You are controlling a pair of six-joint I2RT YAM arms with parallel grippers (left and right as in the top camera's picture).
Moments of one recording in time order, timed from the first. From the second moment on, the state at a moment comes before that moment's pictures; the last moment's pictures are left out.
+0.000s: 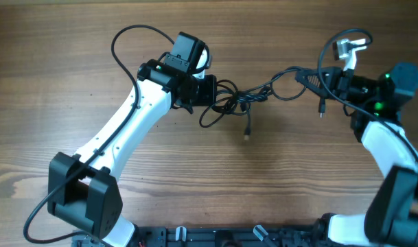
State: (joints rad) left arm -0.45 1.74 1.43 -0.84 0.27 -0.43; right arm -0.28 1.59 0.78 0.83 -1.56 1.16
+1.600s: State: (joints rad) left arm -0.37 1.75 1.40 -0.40 1.05 -0.75; right arm -0.19 1.71 0.82 0.05 -0.95 0.69
